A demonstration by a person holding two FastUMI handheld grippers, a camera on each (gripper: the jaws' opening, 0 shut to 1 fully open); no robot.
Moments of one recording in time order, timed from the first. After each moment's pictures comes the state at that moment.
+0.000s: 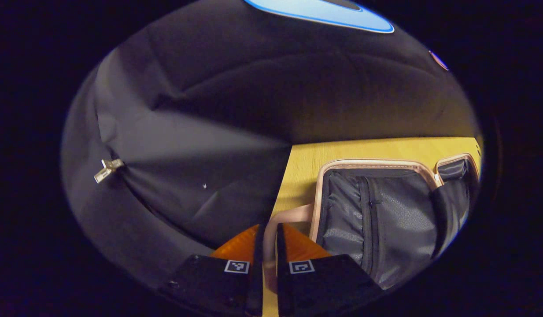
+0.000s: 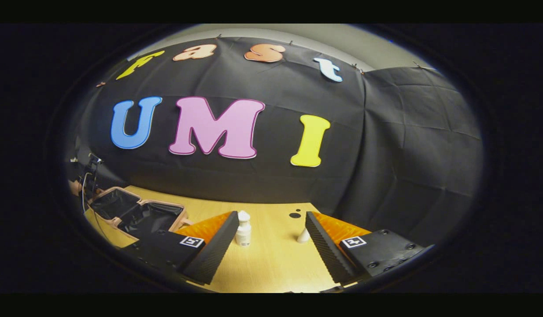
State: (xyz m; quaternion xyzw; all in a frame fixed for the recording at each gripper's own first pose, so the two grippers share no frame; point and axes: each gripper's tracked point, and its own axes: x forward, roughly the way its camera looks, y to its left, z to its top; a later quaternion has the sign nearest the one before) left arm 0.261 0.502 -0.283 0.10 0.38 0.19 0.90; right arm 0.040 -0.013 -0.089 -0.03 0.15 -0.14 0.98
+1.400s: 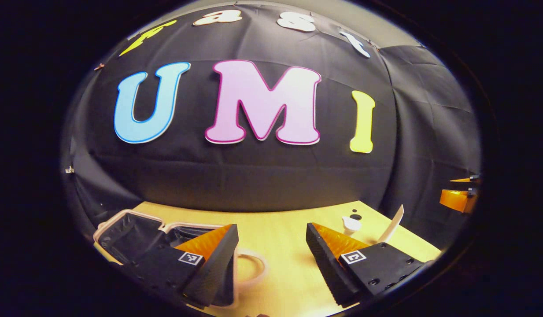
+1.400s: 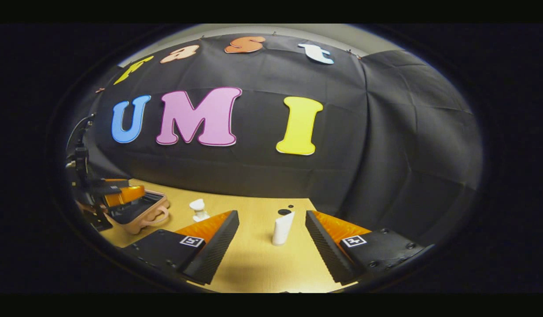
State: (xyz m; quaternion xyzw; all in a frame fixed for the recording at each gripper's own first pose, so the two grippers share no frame) left arm 0.204 -0.144 -0.138 0.00 0.13 -0.10 0.99; right arm 0.059 -0.161 -0.155 0.00 0.17 -0.08 0.98
